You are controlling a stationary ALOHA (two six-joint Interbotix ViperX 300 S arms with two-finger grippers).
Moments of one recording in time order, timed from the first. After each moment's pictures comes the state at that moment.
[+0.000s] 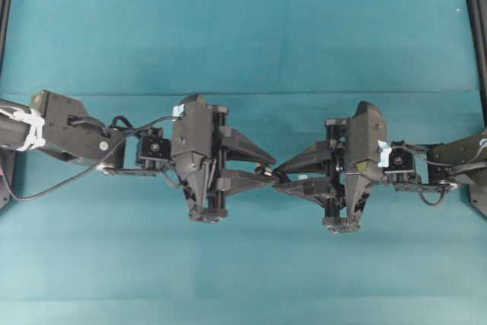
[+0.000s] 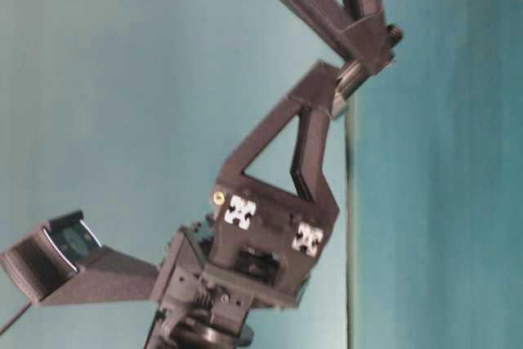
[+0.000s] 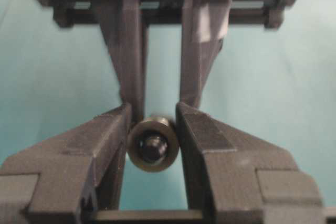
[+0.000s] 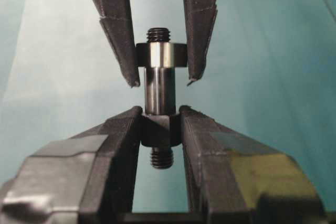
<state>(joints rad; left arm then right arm) -0.03 0.12 0.63 0.02 -0.48 -0.07 0.12 -0.07 1.00 0.24 -0.61 0.03</state>
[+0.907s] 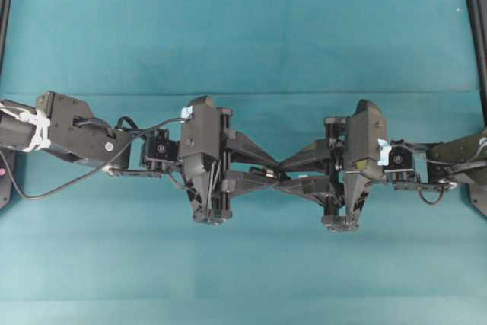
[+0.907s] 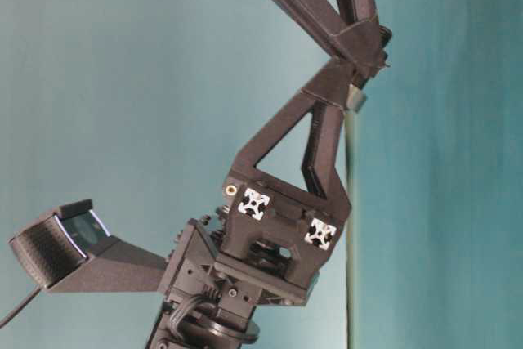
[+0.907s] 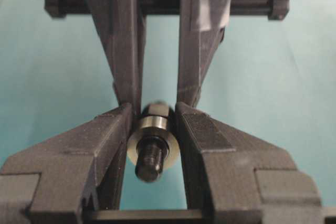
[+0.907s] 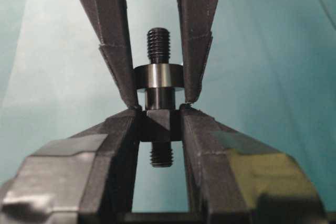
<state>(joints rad) -0.04 0.12 0.62 0.02 -0.42 -0.10 0.12 -0.07 1.00 0.24 -0.60 0.03</state>
